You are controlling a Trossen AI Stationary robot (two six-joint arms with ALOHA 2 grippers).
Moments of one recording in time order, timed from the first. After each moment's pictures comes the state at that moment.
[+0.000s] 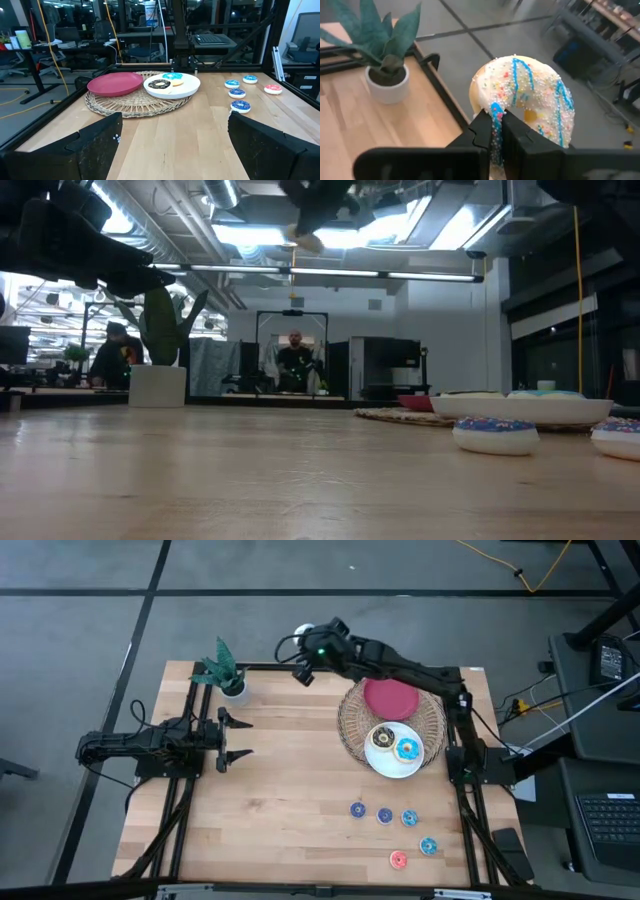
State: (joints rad) left arm 0.05 0.00 0.05 -0.10 -0.09 0.02; right arm -0.24 2.09 2.33 -0.84 0.54 -0.03
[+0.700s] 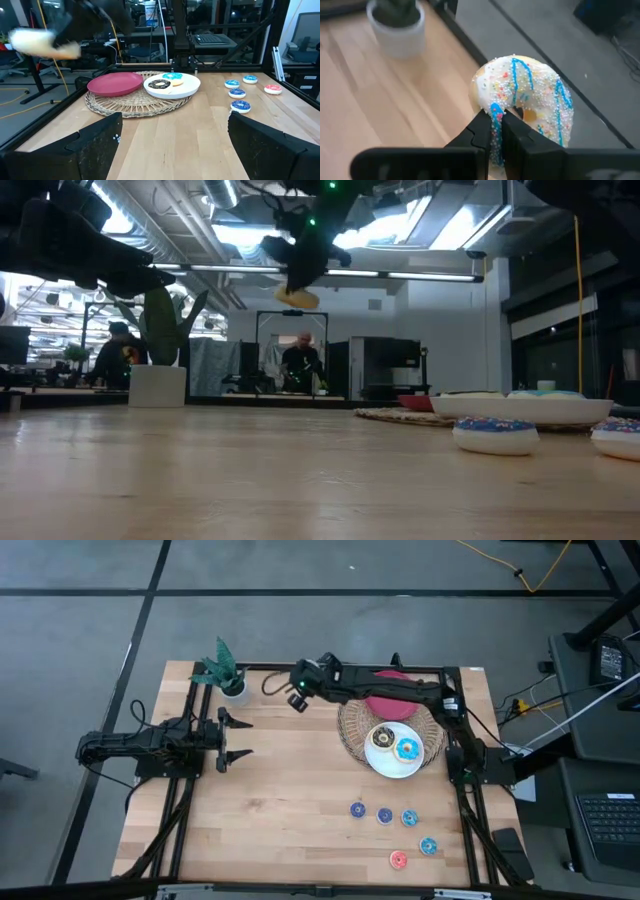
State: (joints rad) left arm 0.05 0.00 0.05 -0.10 -0.09 0.02; right arm -0.20 2.15 2.08 -0.79 0.53 0.18
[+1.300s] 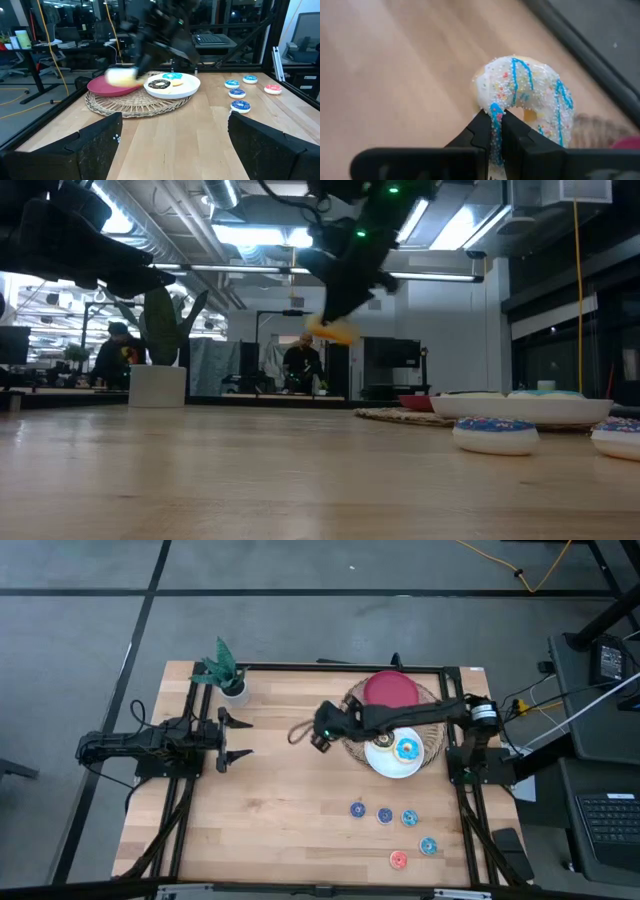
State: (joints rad) left arm 0.05 0.00 0.05 -0.10 -0.09 0.02; right arm -0.02 1.89 1.48 -0.60 0.51 0.43
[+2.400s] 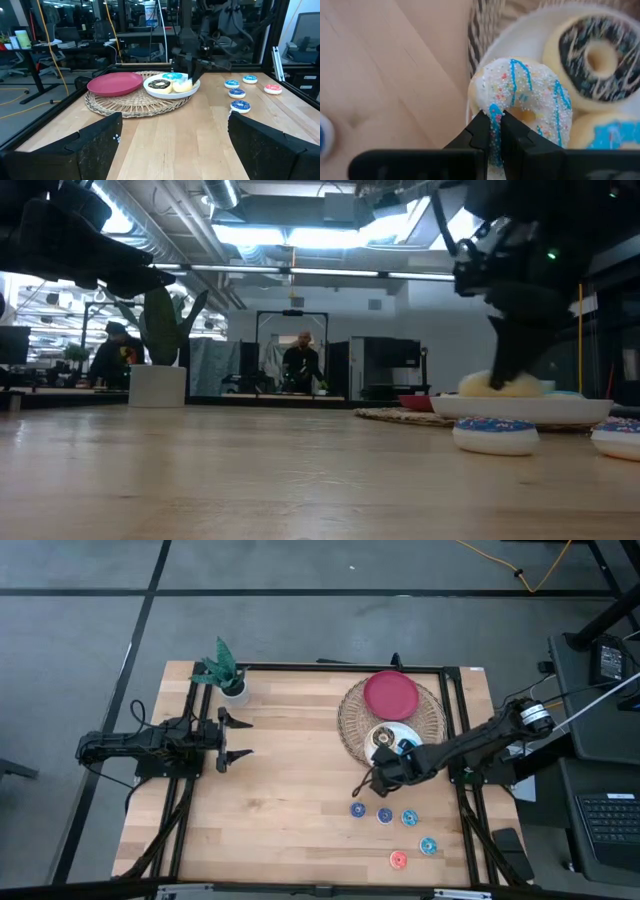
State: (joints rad) left arm 0.05 0.00 0.05 -0.10 -0.09 0.02; right arm 0.31 1.51 0.82 -0.66 0.39 0.88
